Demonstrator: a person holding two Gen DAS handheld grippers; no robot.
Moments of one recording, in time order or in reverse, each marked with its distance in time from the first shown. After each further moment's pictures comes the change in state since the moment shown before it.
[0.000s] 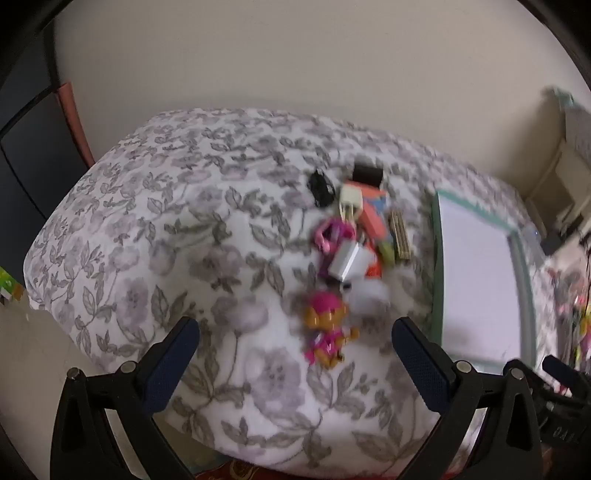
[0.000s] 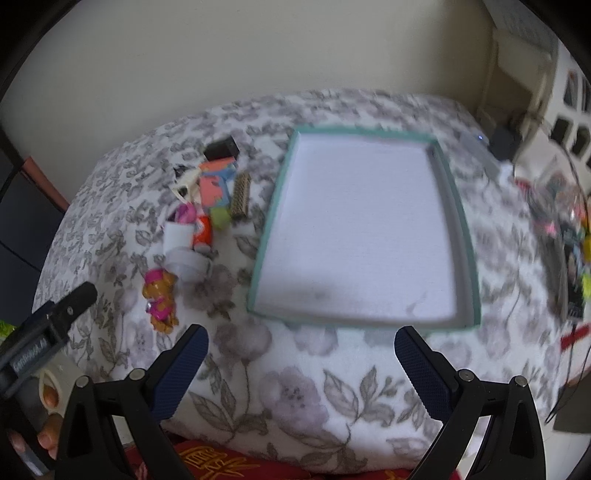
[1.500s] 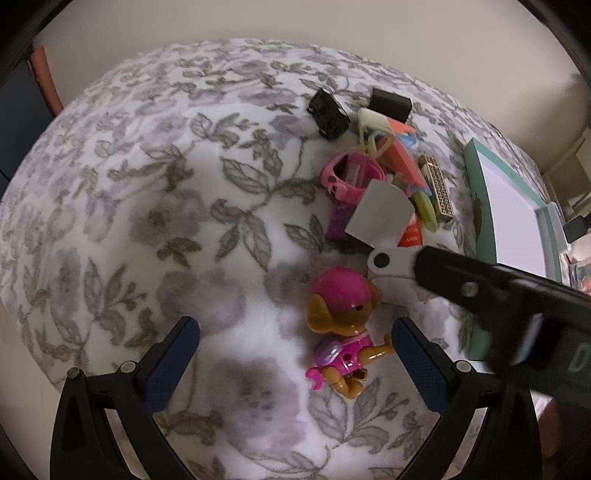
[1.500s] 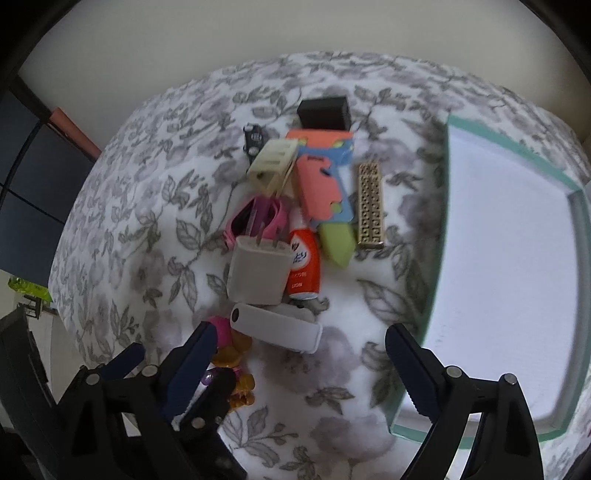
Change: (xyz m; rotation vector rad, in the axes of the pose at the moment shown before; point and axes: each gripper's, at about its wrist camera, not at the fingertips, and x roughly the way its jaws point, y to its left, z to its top) left arm 0.112 0.005 -0.016 0.024 0.243 -0.021; right arm 0.124 0.097 0.062 -0.114 0.212 0.185
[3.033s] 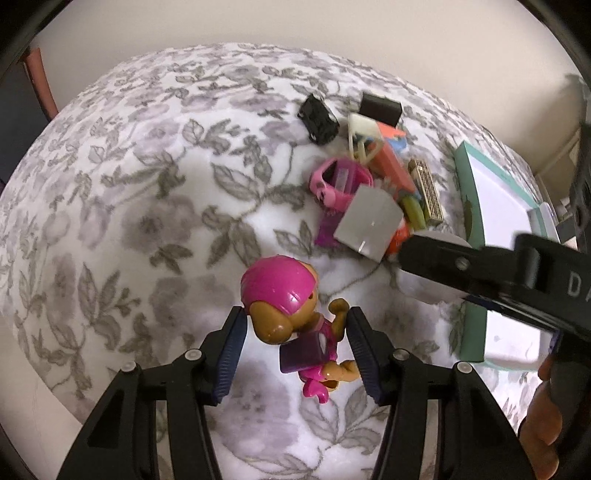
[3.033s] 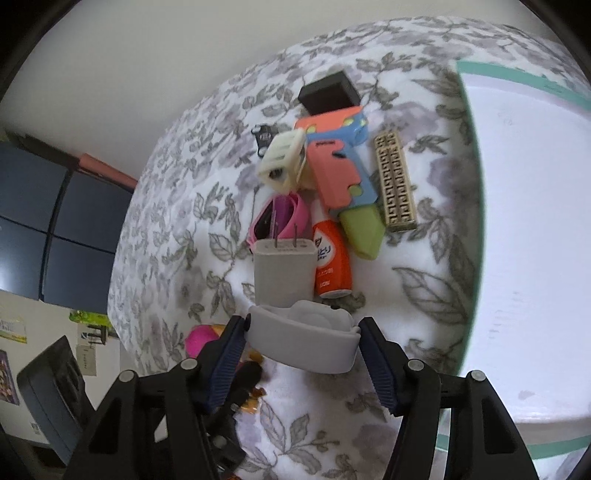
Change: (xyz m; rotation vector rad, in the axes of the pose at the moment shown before) left arm -0.017 0.003 -0.002 -0.007 -0.030 -0.036; right arm 0.007 -0.031 -0.002 0.178 0.004 0.293
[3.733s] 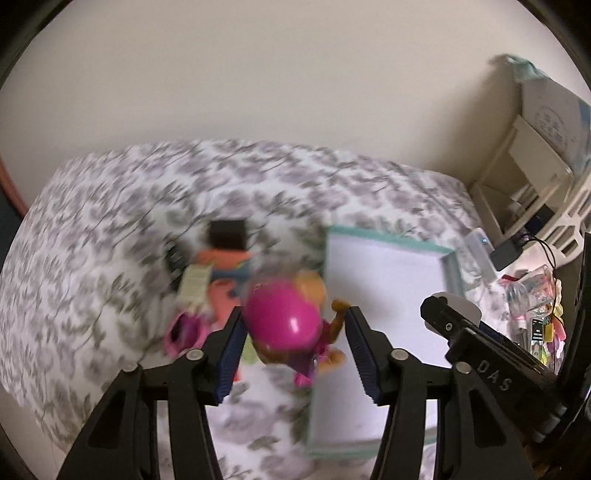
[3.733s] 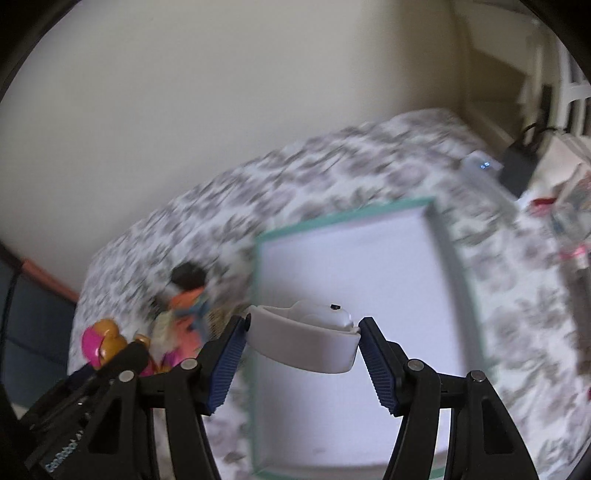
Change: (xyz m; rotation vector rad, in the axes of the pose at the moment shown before) left arm -0.067 -0.170 0.103 0.214 -0.133 -0.097; right arm -0.154 -0.094 0.041 0.184 -0.392 -0.339
